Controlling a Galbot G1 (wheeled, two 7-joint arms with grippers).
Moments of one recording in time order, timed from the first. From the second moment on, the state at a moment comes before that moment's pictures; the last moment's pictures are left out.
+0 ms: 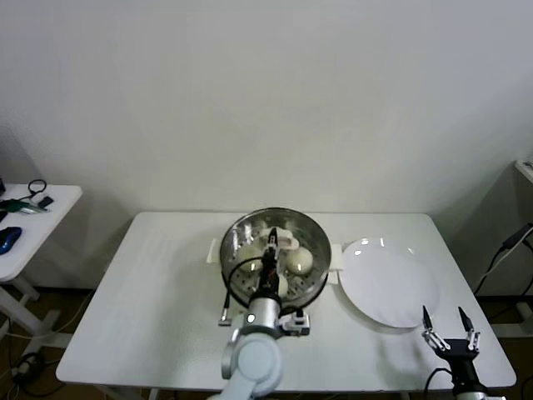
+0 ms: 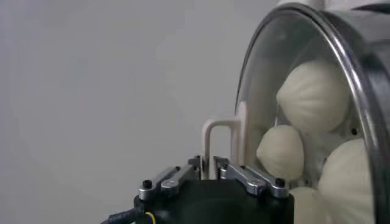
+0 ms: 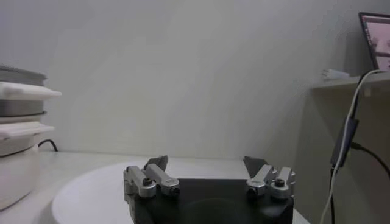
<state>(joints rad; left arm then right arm) 1.13 -1.52 0.06 -1.85 1.63 0.50 0.20 -1.61 1.17 0.70 1.56 0.42 0.50 -0.07</state>
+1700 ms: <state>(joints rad) 1.57 -1.26 -0.63 -1.88 -0.11 -0.14 0.02 -1.60 1.18 0.65 1.62 0.40 0.33 -0.02</state>
